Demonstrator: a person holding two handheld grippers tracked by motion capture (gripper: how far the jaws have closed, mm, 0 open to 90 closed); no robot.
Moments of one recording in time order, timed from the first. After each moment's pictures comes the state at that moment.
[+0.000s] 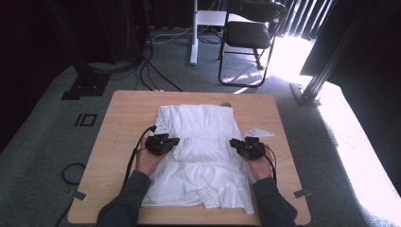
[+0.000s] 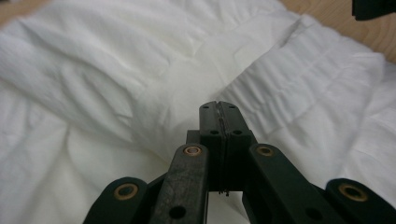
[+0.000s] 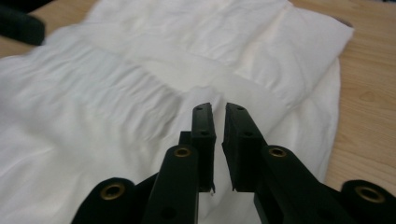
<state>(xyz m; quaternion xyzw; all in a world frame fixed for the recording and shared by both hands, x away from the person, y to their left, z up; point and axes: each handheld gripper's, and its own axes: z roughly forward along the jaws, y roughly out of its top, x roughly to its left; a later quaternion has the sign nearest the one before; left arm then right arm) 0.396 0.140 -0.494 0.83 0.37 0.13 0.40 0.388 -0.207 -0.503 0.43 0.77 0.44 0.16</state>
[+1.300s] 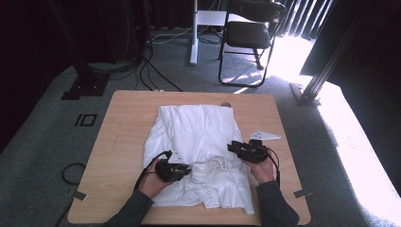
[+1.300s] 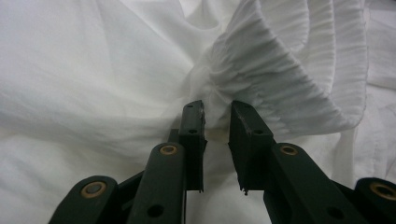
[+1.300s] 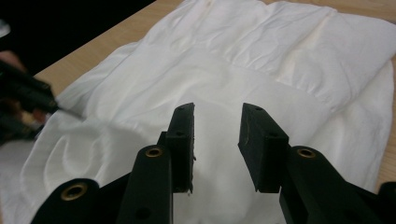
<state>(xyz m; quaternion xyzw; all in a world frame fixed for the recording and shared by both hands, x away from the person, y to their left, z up) 0.326 0.111 -0.520 0.90 0.25 0.10 0.36 0.370 -0.220 -0.503 0.39 0.76 0.52 0.09</state>
